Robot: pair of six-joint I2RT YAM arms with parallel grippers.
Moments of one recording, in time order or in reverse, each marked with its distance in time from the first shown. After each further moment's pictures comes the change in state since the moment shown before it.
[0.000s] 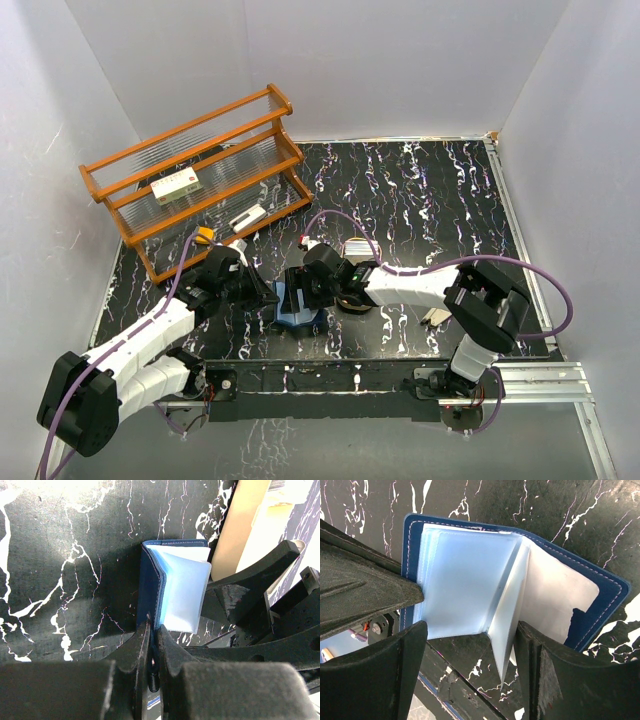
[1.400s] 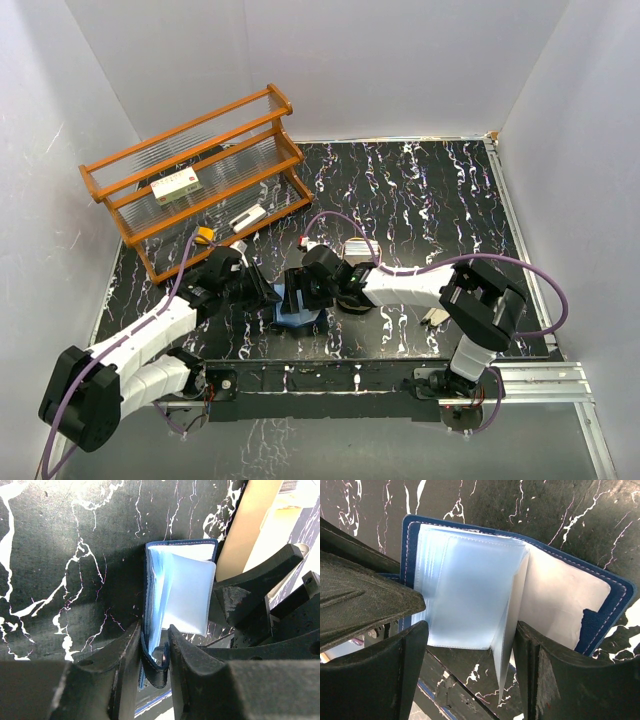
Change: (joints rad) left arm 0.000 0.026 -0.004 0.006 -0.004 -0.017; right arm 0.000 0.020 -0.001 0.014 0.016 0.004
